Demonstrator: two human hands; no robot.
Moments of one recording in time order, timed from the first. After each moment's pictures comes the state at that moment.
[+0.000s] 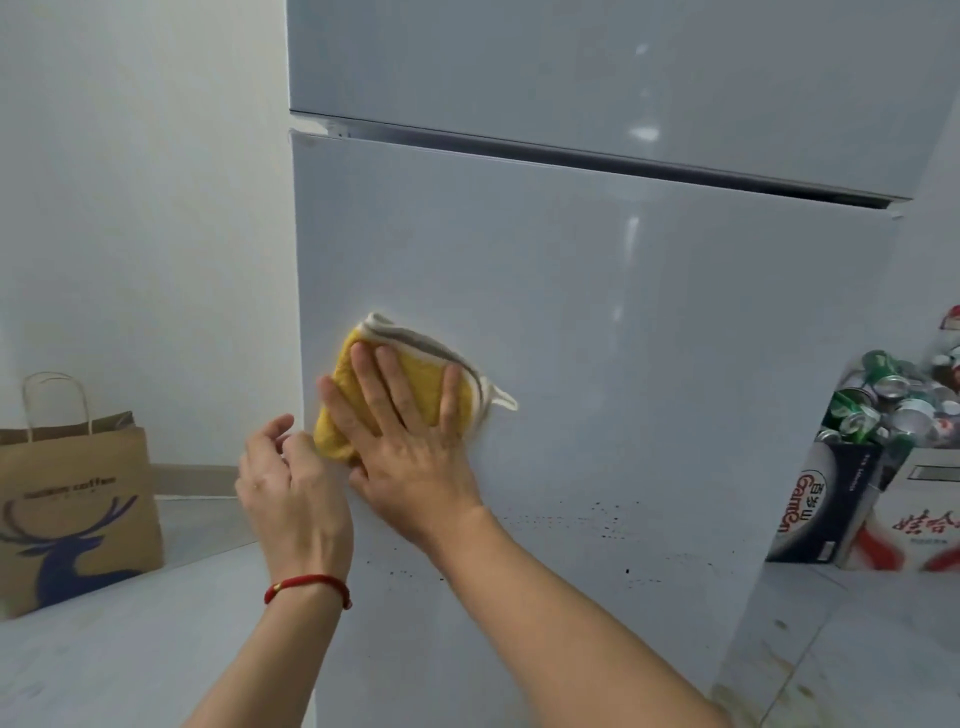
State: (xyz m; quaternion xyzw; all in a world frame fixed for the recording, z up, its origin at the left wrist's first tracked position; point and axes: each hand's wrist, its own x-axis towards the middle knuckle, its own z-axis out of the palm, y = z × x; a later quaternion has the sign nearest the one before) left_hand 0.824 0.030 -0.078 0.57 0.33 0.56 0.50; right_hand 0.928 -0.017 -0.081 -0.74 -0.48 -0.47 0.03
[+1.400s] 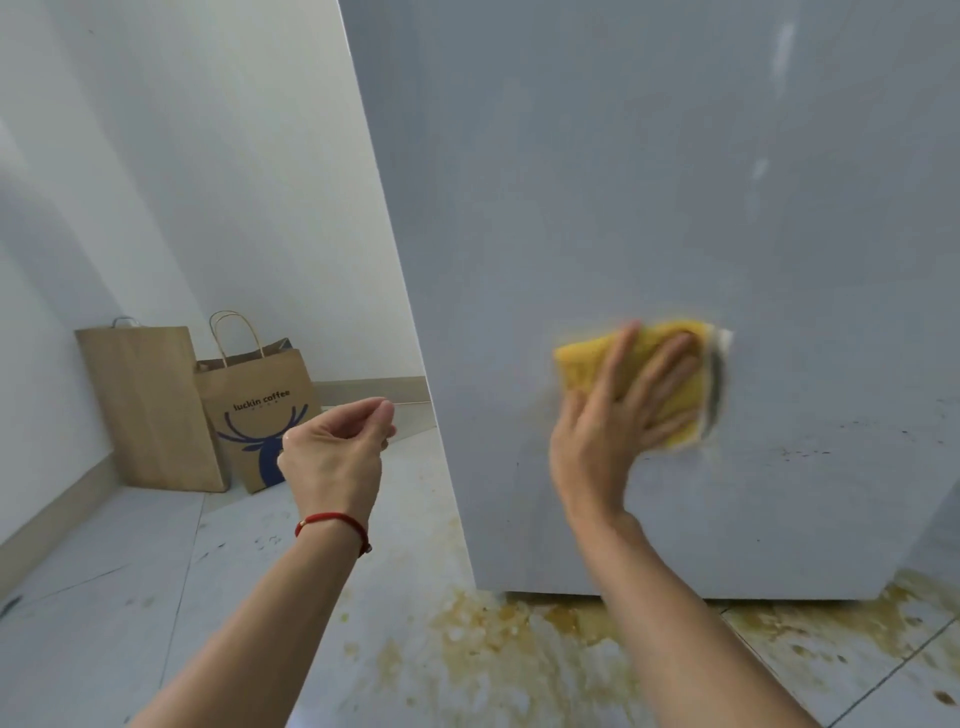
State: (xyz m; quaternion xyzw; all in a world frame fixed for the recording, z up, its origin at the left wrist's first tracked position) left_hand 0.748 0.077 -0.134 0.64 0.38 0.50 0.44; right_hand 0.919 -0.047 -0.189 -0.81 -0.15 -0.34 0.45
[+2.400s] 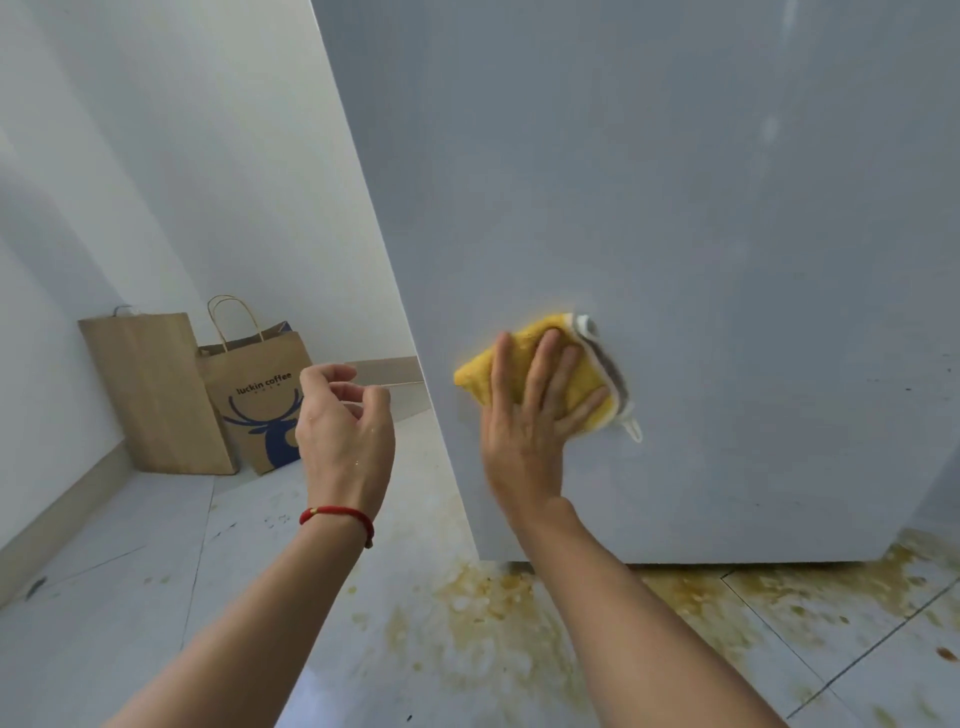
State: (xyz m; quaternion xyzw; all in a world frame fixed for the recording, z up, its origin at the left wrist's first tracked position) left_hand 0.750 0.053 -0.129 0.73 0.37 0.48 0.32; right_hand 0.886 -0.002 -0.236 -0.83 -0.26 -0.36 0.33
